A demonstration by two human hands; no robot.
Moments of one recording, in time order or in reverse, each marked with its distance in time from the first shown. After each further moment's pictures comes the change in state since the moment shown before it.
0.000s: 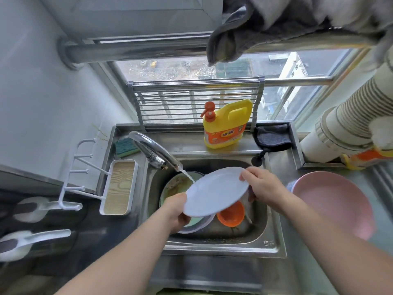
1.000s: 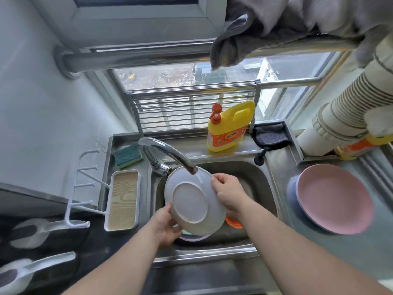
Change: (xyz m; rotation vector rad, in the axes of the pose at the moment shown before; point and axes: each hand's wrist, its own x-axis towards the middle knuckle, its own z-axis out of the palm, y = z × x) left_hand 0.046 0.004 -0.089 -0.069 -0.130 -0.103; right_hand 0.017 -0.029 0.142 0.460 0.146 0.110
